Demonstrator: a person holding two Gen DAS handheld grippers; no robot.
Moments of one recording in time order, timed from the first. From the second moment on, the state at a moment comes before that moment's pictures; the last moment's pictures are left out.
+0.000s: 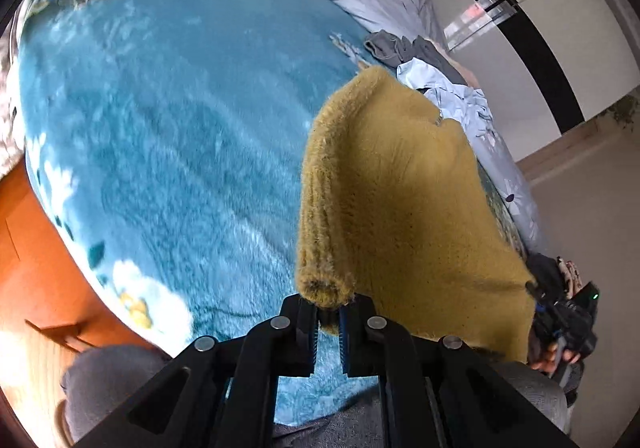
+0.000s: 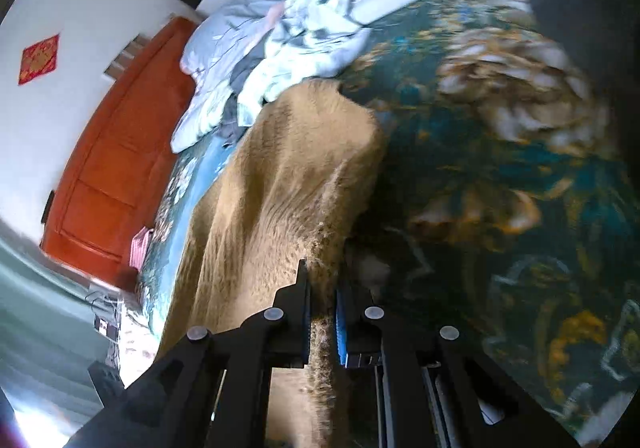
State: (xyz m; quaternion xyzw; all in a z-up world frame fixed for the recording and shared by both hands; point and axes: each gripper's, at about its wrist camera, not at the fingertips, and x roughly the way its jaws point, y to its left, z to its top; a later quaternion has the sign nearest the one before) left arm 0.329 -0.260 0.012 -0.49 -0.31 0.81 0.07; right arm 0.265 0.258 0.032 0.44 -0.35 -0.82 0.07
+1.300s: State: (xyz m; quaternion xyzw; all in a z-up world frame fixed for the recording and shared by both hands) left arm 0.119 -0.253 0.034 -0.50 -0.23 0.83 0.03; right arm 0.174 0.232 0.013 0.46 -0.25 -0.85 0.06
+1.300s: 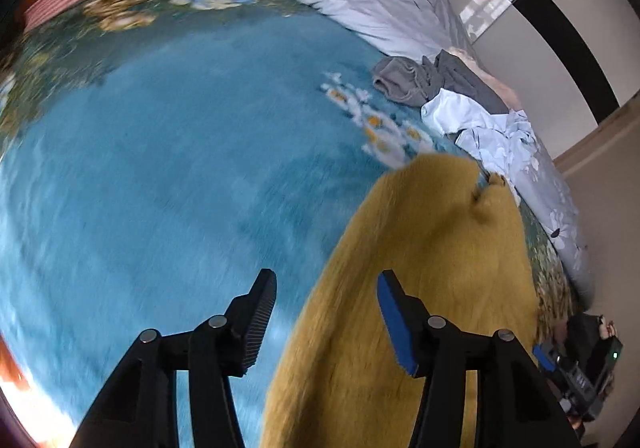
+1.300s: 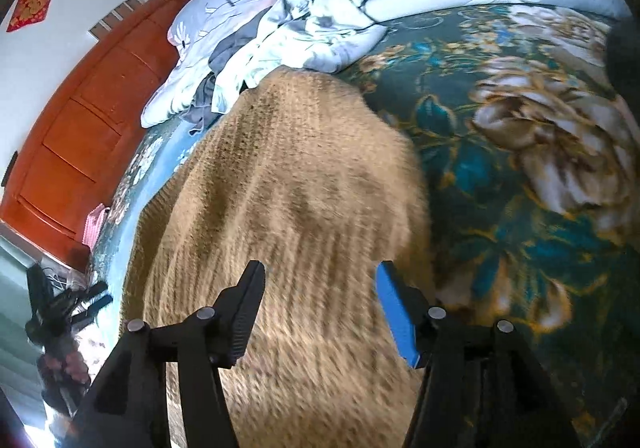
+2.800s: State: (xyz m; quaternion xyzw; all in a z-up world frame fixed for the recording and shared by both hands) left arm 0.014 -0.256 0.007 -0.48 -0.28 0.83 0.03; right arm 0.082 0.241 0.033 0.43 -0.24 -0.87 0.09
